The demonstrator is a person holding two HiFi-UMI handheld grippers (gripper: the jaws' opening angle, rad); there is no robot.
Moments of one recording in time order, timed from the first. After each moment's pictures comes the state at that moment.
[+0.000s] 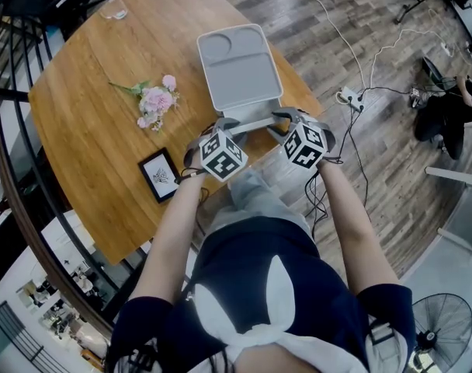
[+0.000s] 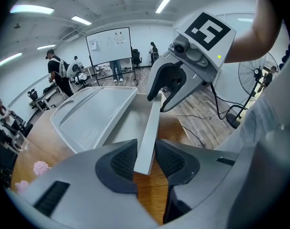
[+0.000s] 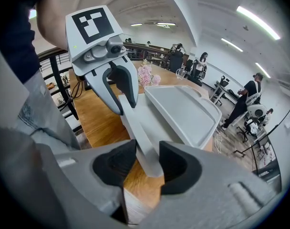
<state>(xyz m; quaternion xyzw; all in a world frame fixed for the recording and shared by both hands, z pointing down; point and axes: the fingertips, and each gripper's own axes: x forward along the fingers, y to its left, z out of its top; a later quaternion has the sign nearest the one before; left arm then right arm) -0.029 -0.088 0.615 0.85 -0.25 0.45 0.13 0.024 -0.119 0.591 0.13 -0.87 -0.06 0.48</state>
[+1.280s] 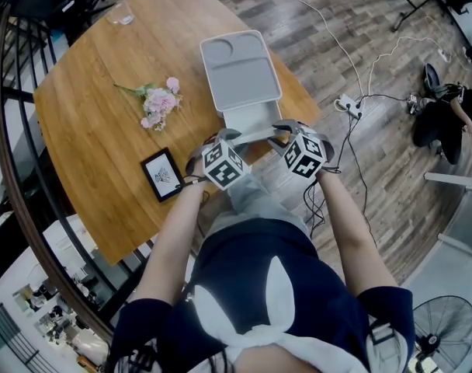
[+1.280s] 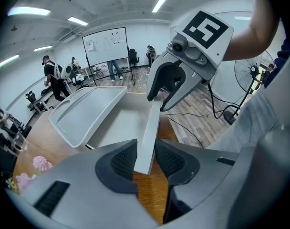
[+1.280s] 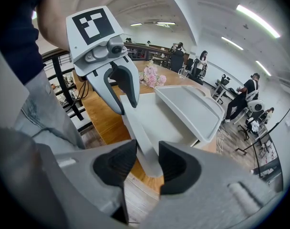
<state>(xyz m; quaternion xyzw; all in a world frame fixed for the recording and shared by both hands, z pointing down) -0.022 -0.051 0.610 0.85 -0.24 0.45 0.12 0.032 -0.080 0.586 0.13 -0.87 -0.05 0.48</state>
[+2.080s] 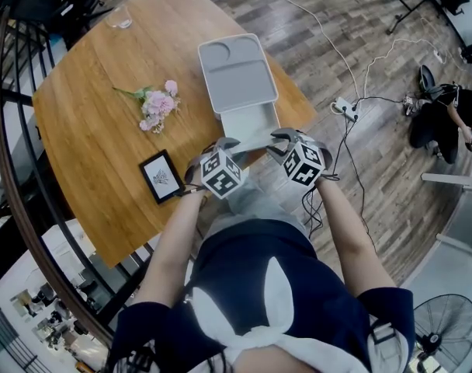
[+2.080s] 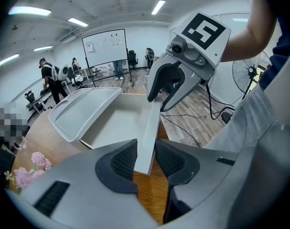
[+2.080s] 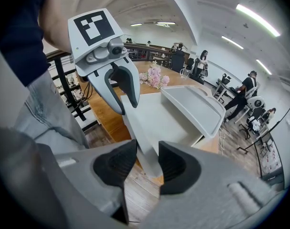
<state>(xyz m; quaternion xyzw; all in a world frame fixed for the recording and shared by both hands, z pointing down) -0.017 -0.029 0.605 0.86 -0.24 0.44 0.12 0.037 -0.056 0.581 0.12 -0.87 -0.04 0.48</state>
